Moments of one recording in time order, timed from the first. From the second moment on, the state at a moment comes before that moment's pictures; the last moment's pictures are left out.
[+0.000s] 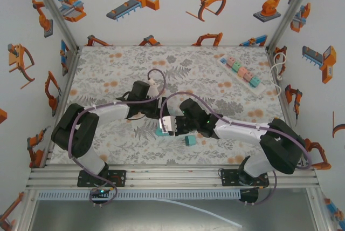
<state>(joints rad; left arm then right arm) -0.62 1.65 0.83 -0.03 0.46 -0.34 0.92 1.45 0.73 0.00 -0.35 -0.80</state>
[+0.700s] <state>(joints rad) -0.69 1.66 0.86 -0.07 0.36 -0.28 0.92 1.43 0.73 -0.02 -0.35 -0.77</state>
